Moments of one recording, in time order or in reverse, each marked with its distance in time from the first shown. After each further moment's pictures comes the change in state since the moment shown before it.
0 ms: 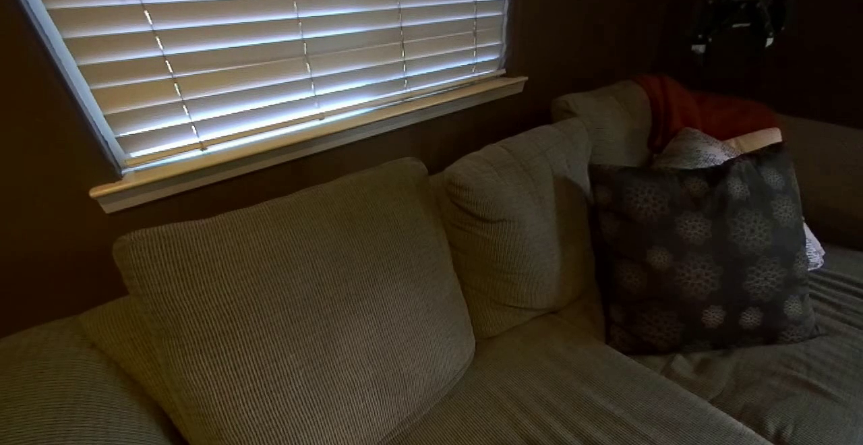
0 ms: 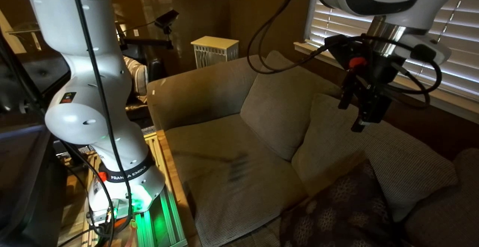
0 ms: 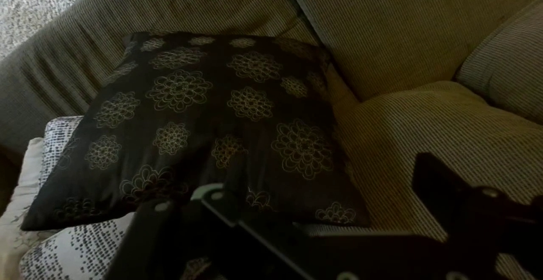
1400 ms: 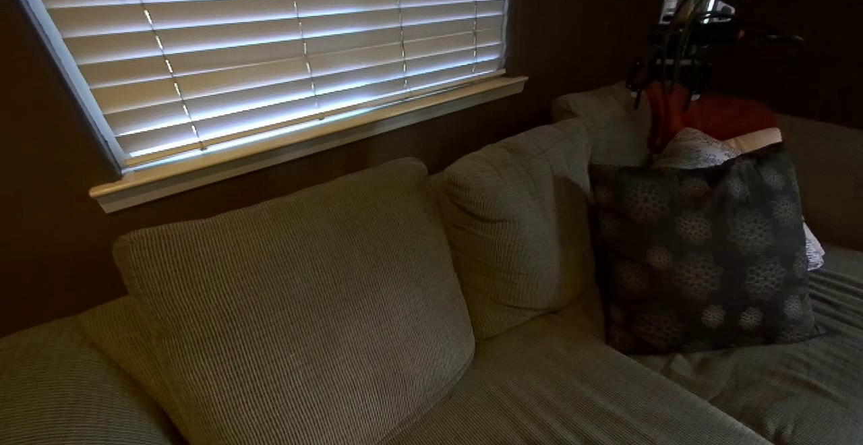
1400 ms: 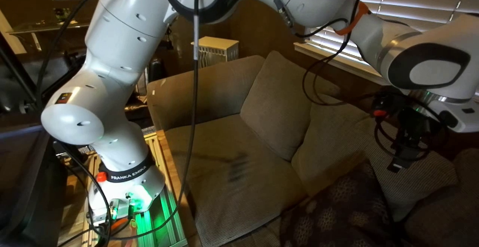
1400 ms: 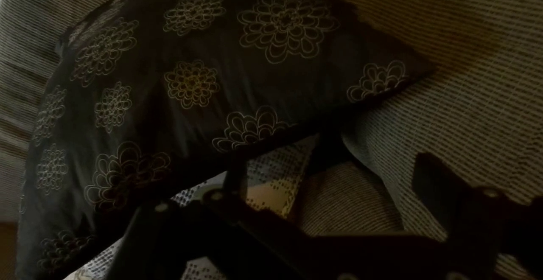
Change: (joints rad) arm -0.071 0.499 -0.018 0.422 0.158 0.168 0.425
